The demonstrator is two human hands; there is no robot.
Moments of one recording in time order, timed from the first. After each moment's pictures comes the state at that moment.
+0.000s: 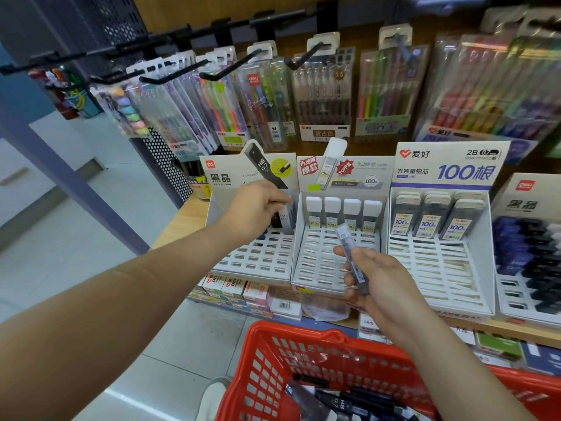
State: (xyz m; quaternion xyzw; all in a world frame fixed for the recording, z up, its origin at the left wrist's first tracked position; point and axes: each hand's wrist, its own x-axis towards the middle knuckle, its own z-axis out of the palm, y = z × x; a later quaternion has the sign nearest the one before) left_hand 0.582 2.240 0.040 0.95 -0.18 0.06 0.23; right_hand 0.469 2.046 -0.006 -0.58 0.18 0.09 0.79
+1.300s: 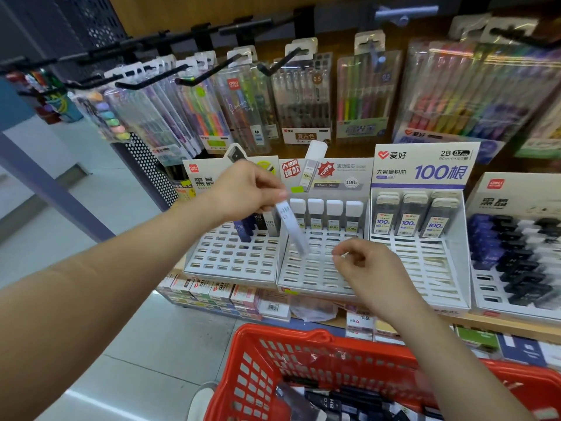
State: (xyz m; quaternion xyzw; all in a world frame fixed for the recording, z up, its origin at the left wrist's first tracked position) left_hand 0.574 2.218 0.095 0.92 -0.12 -0.07 0.37; right_hand 0.475 2.020 -0.004 -0.87 0.04 0.00 0.49
